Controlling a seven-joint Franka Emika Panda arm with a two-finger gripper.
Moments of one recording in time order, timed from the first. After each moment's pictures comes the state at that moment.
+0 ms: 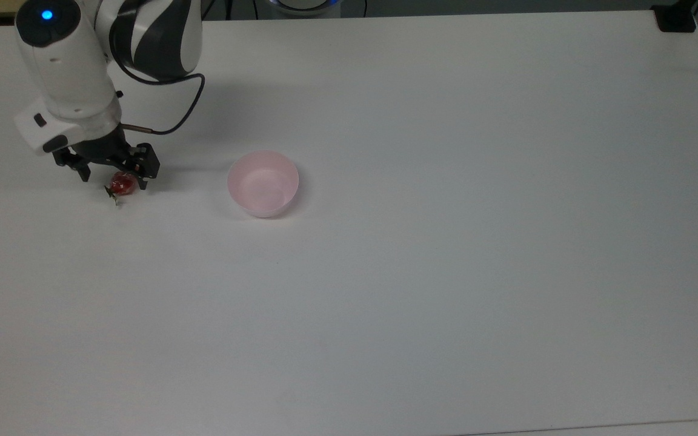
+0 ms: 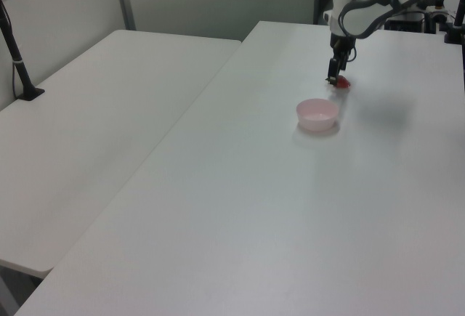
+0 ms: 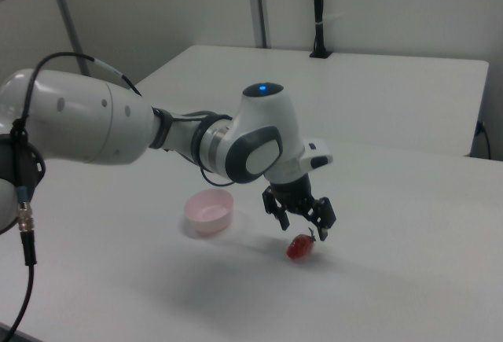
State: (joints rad) arm -0.36 0.43 -0.01 -1.78 -0.13 2.33 -0.23
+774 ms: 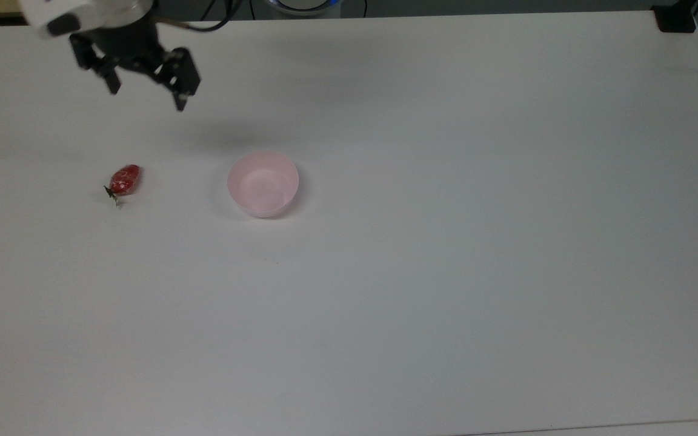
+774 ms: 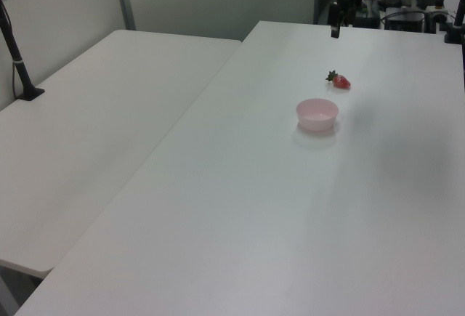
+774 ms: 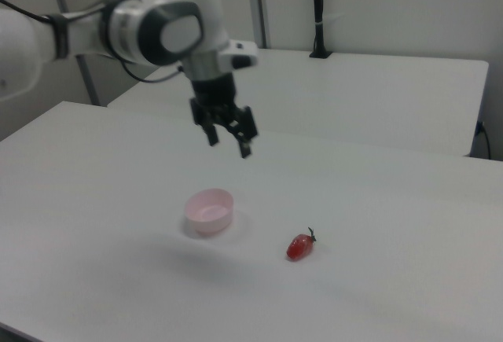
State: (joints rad) arm -0.21 0.12 0.01 -1.67 -0.08 1.85 0.04
